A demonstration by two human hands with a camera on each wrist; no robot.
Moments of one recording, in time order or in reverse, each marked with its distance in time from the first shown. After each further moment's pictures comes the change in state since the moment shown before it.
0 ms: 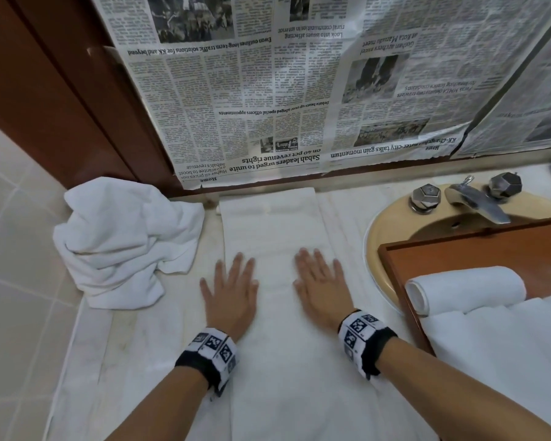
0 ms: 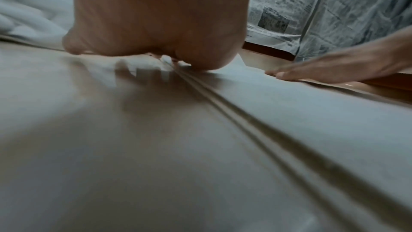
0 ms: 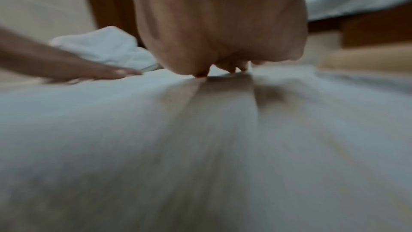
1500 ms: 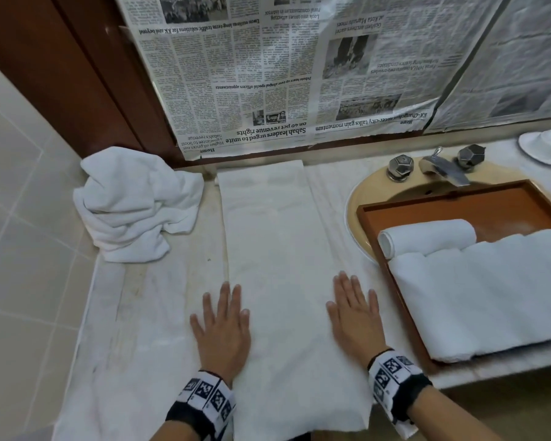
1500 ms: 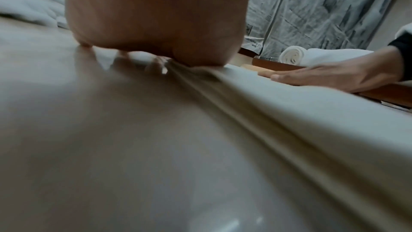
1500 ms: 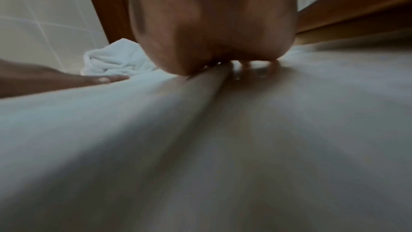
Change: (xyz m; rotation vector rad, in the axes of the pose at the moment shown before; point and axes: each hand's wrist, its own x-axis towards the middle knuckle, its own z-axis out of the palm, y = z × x) left_hand -0.166 -0.011 0.046 -0.009 0.019 -0.112; right_hand -0.170 0.027 0.053 0.032 0.047 0.223
